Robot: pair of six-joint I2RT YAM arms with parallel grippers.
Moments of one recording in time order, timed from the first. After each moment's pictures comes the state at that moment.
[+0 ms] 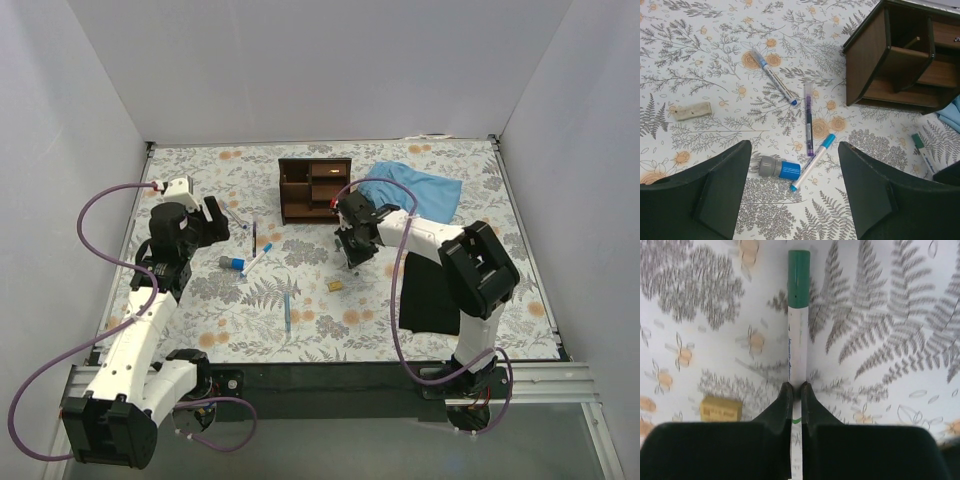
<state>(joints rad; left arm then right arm) -0.10 0.91 0.78 -0.26 -0.04 -0.25 0.68 1.90 1.29 -0.54 -0.03 0.22</state>
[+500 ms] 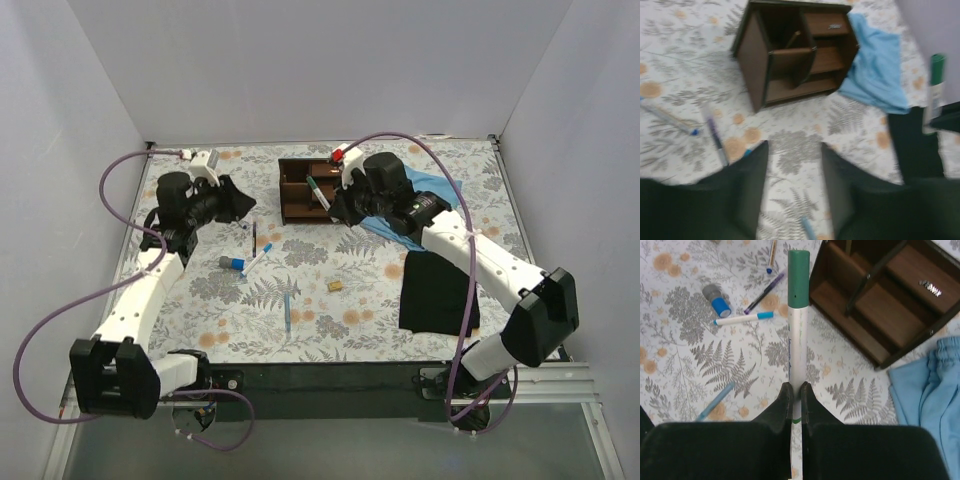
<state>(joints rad) -0.10 1.12 0.89 -0.14 0.43 -0.29 0.69 1.47 1.32 -0.40 -0.21 0.03</state>
